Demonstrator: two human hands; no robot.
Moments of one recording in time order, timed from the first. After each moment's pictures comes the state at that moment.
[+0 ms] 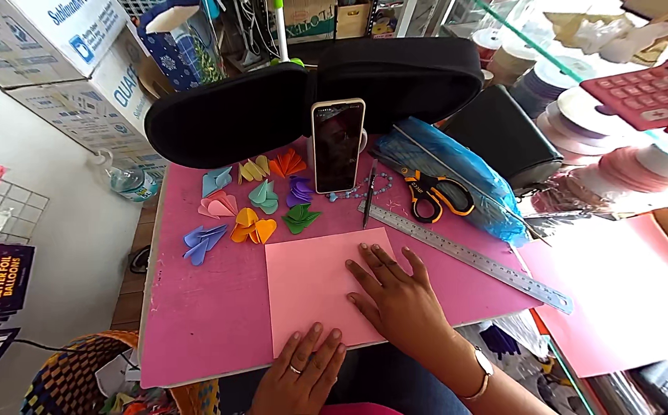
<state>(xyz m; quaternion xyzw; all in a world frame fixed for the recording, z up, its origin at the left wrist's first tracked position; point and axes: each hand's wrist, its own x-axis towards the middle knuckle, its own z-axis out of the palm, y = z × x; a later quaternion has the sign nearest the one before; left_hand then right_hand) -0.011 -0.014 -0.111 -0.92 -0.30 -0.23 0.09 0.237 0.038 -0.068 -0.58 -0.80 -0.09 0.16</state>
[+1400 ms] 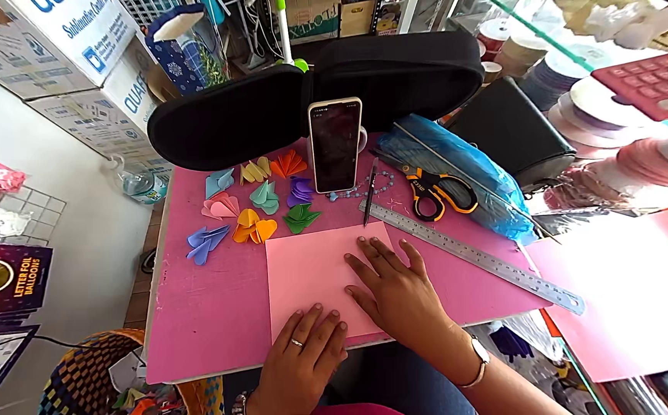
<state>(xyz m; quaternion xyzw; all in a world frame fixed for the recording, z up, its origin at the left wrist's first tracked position) 0.007 0.010 -0.095 -0.90 -0.33 -0.27 0.09 0.236 0.049 -0.064 -0.58 -0.79 -0.07 0.17</state>
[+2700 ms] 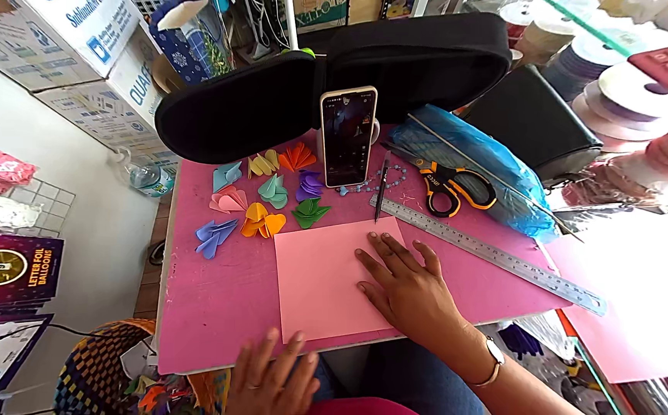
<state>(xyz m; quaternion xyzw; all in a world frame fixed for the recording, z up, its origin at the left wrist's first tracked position) -0.049 -0.021 -0.075 -0.86 -0.42 -0.27 0.10 0.239 0.047 -0.074 -0.57 -0.79 -0.08 0.19</state>
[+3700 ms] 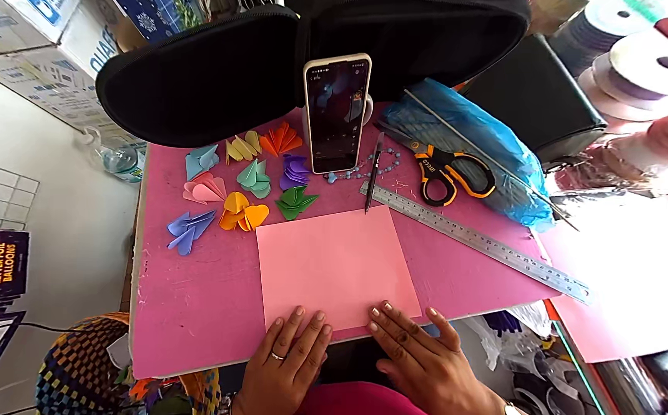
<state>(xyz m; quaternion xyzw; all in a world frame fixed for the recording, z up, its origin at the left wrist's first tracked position) -0.017 -0.007 -0.113 -0.90 -0.34 -0.24 0.11 0.262 -0.048 -0.108 -0.48 -0.83 -0.07 0.26</state>
